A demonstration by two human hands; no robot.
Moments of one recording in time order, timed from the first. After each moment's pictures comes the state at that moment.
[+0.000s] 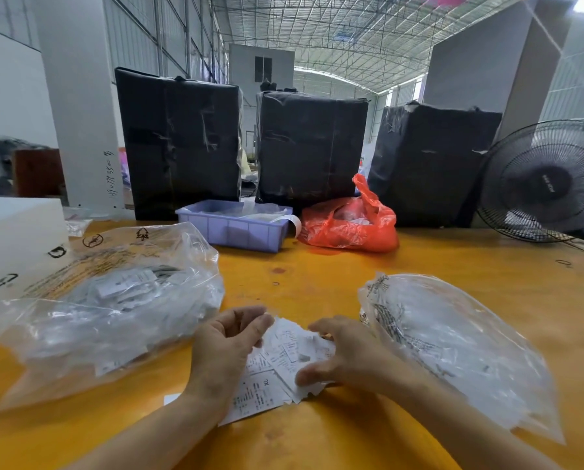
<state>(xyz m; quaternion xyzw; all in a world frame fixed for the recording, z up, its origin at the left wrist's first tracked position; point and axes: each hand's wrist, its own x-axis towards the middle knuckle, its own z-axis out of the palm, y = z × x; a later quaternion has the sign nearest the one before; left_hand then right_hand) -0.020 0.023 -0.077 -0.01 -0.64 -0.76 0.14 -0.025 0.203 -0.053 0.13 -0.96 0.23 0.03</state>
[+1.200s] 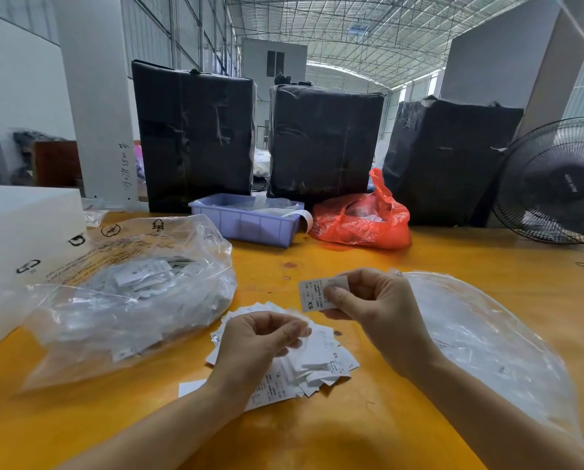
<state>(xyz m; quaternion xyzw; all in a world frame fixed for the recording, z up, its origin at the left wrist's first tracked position) -0.007 0.030 -0.067 -0.09 -0.67 -0.73 0.05 -0.007 0.192 -0.020 0.16 -0.73 0.65 0.15</state>
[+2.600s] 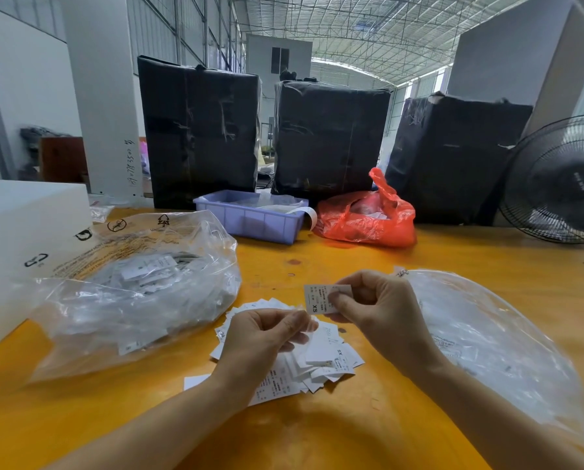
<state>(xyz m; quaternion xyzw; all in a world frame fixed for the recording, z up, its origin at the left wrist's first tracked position) -0.008 0.029 -0.069 -0.10 -0.67 -0.74 0.04 -0.005 0.190 -0.025 0.16 -0.79 0.56 0.20</state>
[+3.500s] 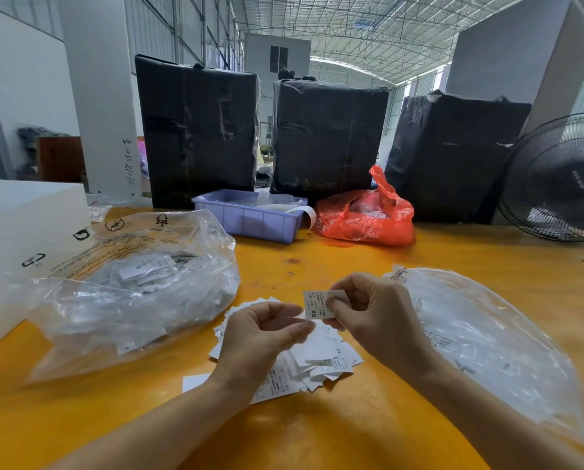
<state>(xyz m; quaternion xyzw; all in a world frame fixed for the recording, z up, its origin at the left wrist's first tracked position) -0.007 0.032 -0.068 -0.07 -0.65 -0.75 0.06 -0.005 0.189 -0.030 0.18 -0.83 0.47 0.24</state>
